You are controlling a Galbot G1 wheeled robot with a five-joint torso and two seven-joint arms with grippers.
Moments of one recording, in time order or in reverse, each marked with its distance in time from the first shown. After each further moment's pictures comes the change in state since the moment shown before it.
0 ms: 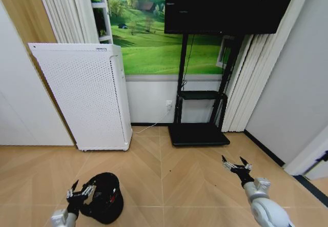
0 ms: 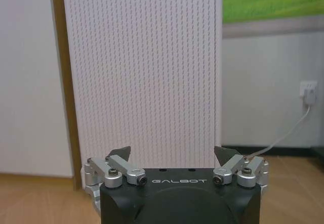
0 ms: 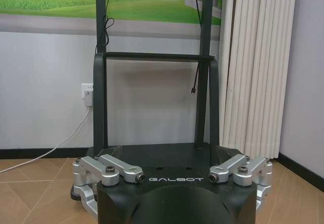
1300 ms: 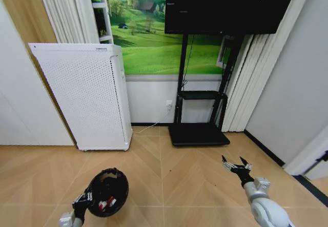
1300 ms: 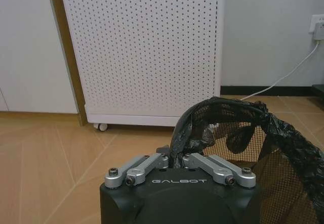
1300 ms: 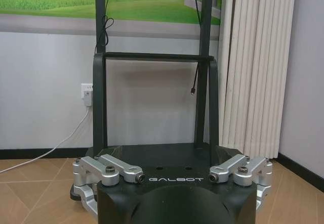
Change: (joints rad) left arm 0.070 -0.060 0.071 0.107 0.068 0.064 -0.037; right arm 0.000 0.000 0.000 0.000 0.000 0.000 0.000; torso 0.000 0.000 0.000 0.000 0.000
